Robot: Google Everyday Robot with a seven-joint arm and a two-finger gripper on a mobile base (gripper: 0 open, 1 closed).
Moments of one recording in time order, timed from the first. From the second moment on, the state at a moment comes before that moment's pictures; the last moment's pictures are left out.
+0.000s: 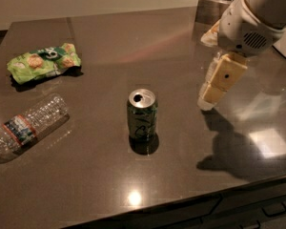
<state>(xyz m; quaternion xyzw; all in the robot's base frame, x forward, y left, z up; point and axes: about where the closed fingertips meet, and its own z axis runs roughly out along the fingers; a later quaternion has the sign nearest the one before) 0.480 -0.140 0.974 -0.62 0.76 0.05 0.22</state>
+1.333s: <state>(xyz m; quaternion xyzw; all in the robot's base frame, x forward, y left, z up) 0.453 -0.027 0.937 -0.66 0.66 0.18 0.29</state>
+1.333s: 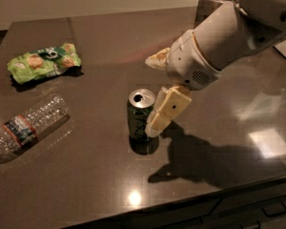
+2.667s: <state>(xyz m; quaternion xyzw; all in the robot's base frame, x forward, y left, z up) 0.456 -0.002 0.931 -0.67 0.65 0.22 0.28</state>
